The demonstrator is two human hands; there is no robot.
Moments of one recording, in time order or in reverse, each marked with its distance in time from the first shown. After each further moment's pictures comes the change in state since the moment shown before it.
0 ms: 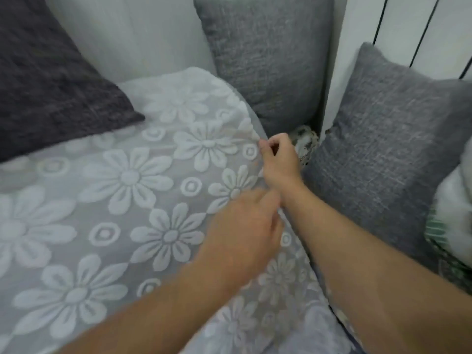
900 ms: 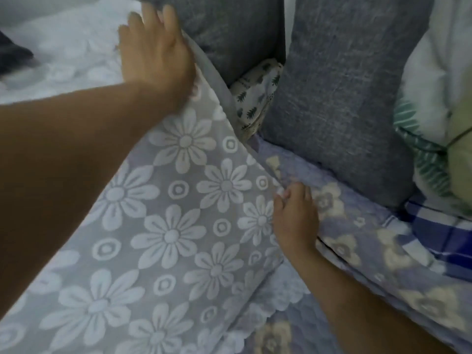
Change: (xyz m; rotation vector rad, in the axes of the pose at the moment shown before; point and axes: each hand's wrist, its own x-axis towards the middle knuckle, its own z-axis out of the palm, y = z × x) left_hand 0.146 -0.075 -0.006 0.806 0.261 -0.078; right_hand -0.188 0.163 -0.040 -0.515 0.257 0.166
